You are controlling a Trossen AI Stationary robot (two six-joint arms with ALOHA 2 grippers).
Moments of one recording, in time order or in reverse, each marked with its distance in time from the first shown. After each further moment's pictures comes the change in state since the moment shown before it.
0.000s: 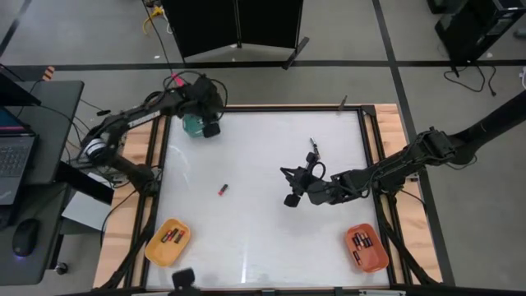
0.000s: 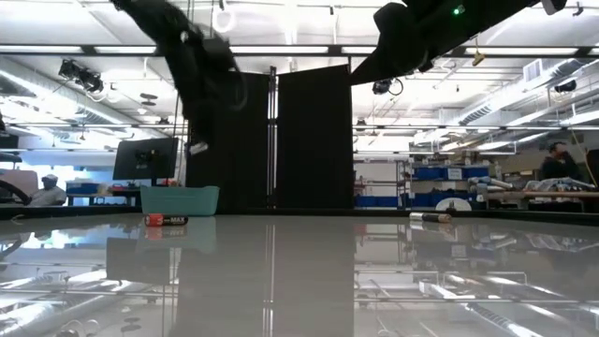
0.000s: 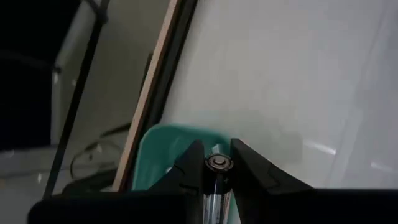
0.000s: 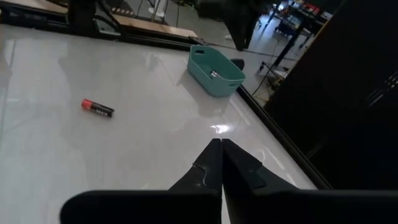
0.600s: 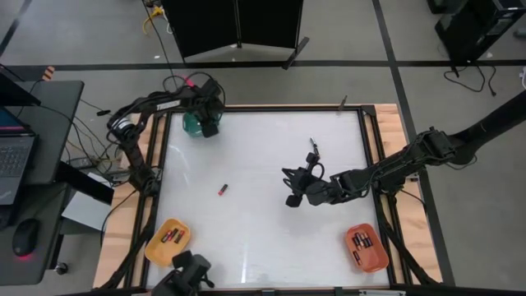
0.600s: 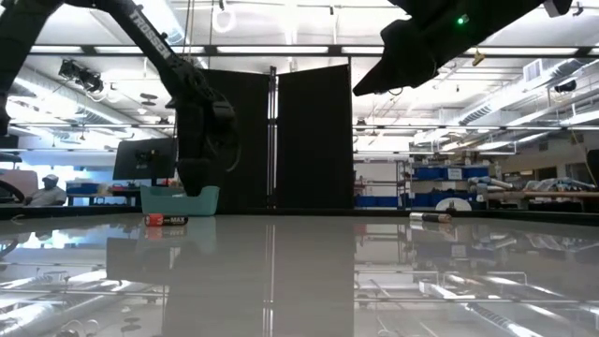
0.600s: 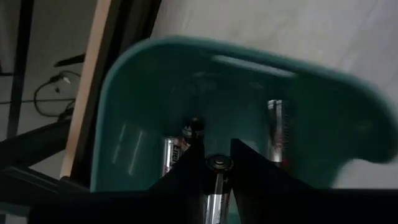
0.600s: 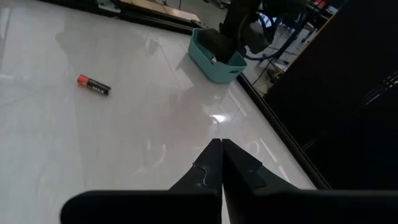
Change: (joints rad) left arm 0.160 0.328 -0.001 0.029 -0.036 0.042; right arm -0.003 0.000 0.000 -0.079 -0.008 -0.003
